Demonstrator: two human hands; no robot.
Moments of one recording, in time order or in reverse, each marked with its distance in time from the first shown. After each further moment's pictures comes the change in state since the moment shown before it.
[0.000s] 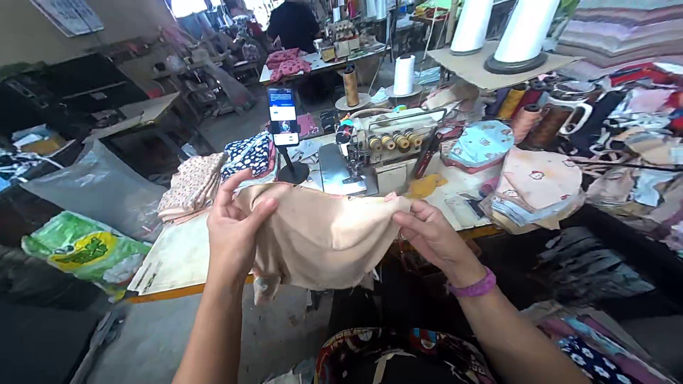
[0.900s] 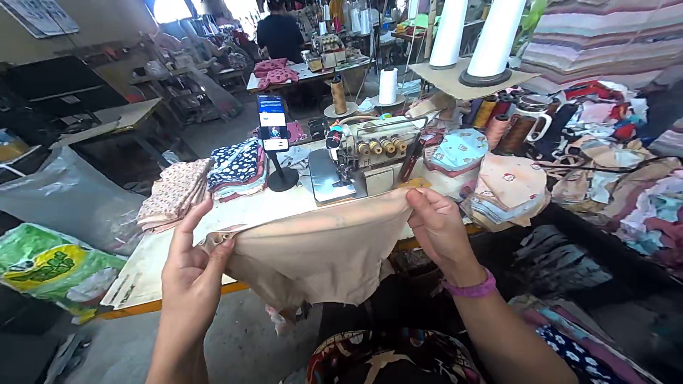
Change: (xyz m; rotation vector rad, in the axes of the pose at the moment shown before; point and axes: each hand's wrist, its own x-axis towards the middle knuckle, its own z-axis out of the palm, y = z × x) left_hand -0.042 0.010 -0.043 0.206 -0.089 0.160; right_hand -0.005 -0.024 0.017 -0.203 0.209 -0.298
